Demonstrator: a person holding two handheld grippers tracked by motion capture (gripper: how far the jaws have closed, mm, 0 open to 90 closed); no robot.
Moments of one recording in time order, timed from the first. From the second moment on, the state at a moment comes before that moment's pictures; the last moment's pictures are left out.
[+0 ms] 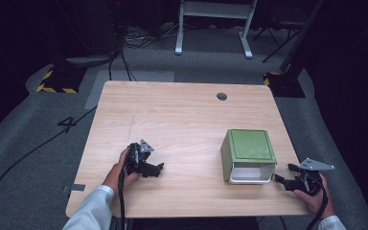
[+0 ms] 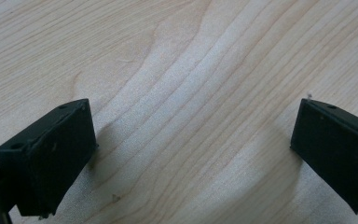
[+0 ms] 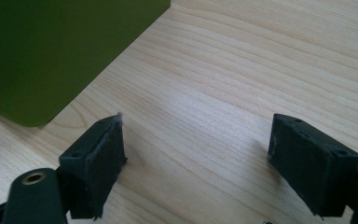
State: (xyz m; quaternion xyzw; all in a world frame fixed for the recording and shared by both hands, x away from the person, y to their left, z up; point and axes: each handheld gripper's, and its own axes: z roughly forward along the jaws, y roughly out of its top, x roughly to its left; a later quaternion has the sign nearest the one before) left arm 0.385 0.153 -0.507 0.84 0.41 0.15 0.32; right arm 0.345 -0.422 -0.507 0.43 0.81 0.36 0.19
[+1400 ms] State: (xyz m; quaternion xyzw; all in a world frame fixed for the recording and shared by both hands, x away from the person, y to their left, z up) left arm 0.377 0.170 -0.508 0.87 0.34 0.12 0.33; right arm 0.283 -0.383 -0.446 0.25 0.86 0.42 0.16
